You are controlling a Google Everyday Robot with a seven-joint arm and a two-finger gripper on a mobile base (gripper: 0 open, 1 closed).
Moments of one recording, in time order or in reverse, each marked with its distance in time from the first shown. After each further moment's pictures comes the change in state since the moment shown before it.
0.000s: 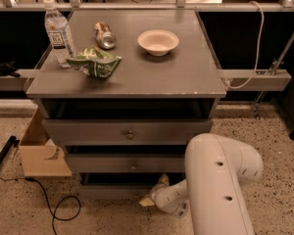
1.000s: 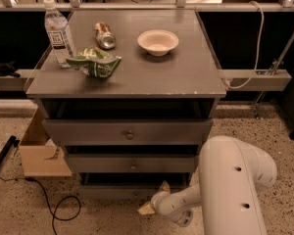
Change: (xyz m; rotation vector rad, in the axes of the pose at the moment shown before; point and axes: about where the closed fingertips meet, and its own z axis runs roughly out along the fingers) arm 0.015 0.028 -0.031 -0.067 -0.003 0.077
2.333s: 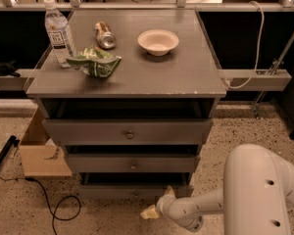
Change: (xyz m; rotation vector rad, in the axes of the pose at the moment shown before) arm 0.014 0.003 -0.030 -0.066 -0.031 0.112
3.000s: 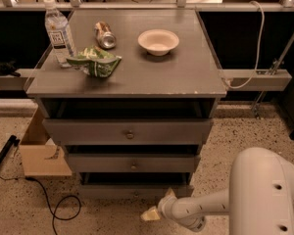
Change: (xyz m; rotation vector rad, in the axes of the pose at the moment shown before) arm 0.013 -0.001 -0.005 -0.046 0.016 0.038
